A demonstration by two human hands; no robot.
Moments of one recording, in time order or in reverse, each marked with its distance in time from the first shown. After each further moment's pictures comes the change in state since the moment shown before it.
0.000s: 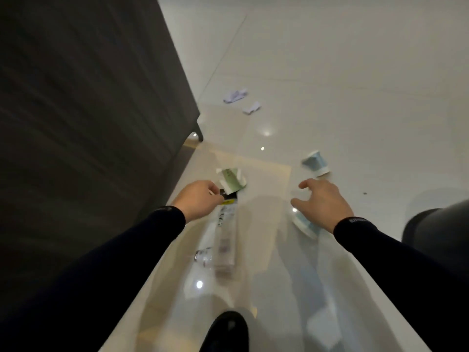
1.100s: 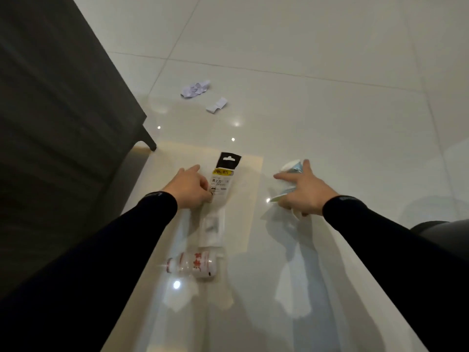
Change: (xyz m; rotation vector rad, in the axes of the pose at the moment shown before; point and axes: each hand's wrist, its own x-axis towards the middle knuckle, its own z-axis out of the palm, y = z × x) left_hand 0.148 0.034 0.029 0.211 -0.161 0.162; right_hand 0.117 0.024 -0.007 0.037 -0.213 0.087
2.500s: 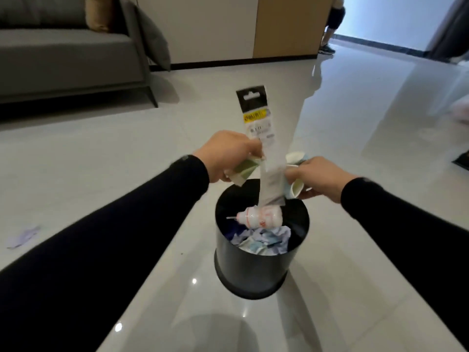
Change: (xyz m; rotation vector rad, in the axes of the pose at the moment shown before) left_hand -0.247 0.468 -0.024 -0.460 -0.191 0.740; right_hand -0.367 0.175 -0.232 0.699 0.749 0.277
